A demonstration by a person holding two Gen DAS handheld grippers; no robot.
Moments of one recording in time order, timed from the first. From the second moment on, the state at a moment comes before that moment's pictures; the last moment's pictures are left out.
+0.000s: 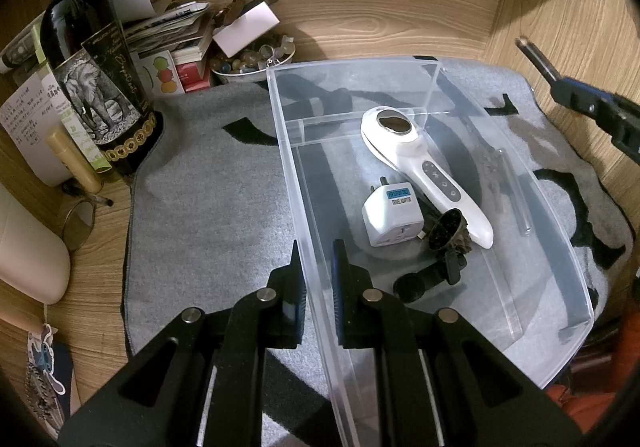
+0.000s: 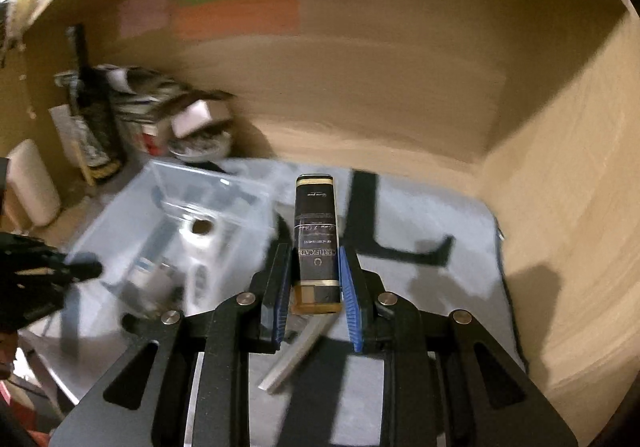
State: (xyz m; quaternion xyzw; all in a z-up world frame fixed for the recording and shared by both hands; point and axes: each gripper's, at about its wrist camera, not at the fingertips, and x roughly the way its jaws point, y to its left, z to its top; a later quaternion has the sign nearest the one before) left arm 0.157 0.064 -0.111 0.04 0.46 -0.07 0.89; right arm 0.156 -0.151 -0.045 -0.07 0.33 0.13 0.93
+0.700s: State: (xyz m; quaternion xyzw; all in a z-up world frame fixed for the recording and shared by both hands) left arm 0.157 0.064 -0.112 0.04 0.46 -0.07 0.89; right arm 0.174 -0.055 -0.080 -0.15 0.38 0.24 0.88
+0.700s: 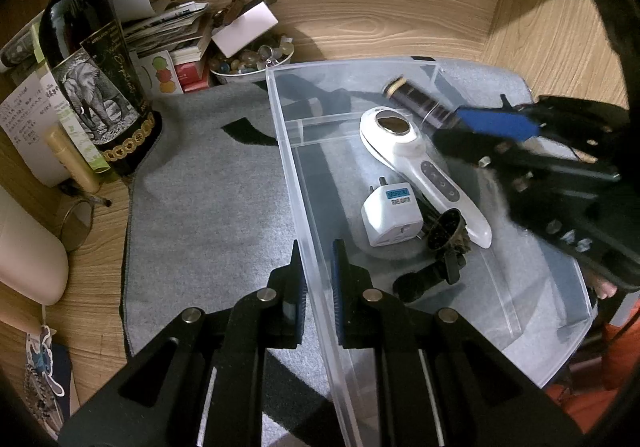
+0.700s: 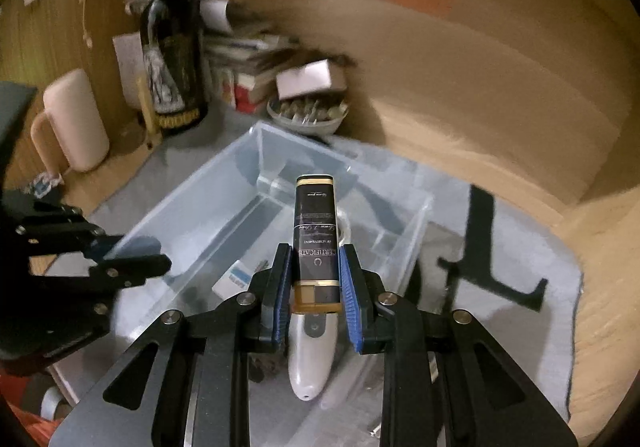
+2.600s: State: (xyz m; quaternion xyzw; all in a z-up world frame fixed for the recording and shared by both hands) left arm 0.156 0.067 -0.112 0.04 0.46 -0.07 0.89; right arm 0.175 -0.172 -0.139 -0.08 0.46 0.12 0.88
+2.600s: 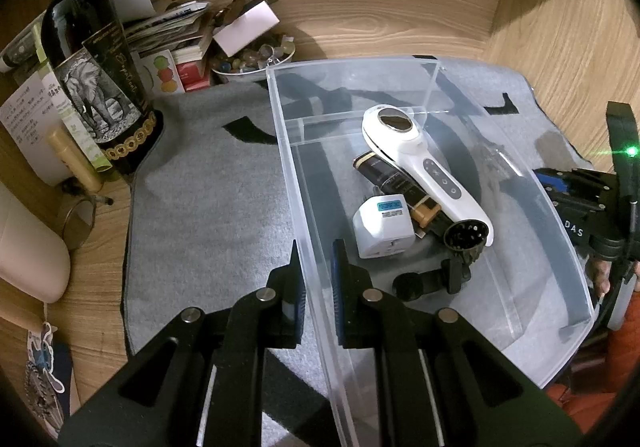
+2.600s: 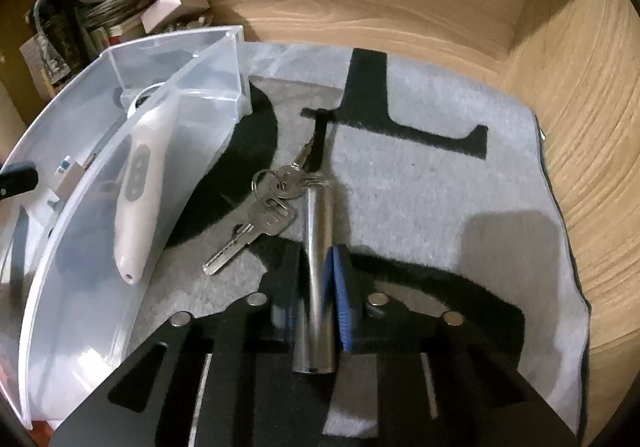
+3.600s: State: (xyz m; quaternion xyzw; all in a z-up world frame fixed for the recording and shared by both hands) left arm 0.156 0.067 -0.113 0.04 0.46 -0.07 0.89; right arm 0.137 -0.130 -0.019 -0.09 0.27 0.19 0.94
